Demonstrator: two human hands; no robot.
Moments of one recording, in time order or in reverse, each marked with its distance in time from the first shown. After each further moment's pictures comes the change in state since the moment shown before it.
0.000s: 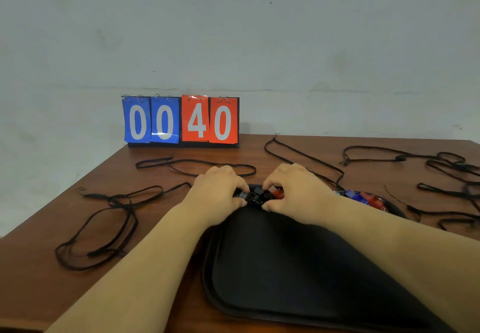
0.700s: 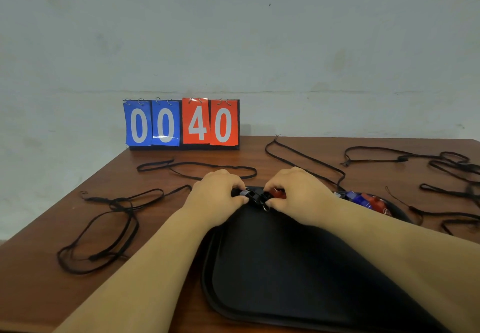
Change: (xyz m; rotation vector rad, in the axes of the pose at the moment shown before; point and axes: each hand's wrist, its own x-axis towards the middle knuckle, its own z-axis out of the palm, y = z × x) left_hand 0.004 -0.007 0.015 -0.181 0.102 -0.100; right_hand 0.006 0.012 0.011 0.030 0.014 -0.011
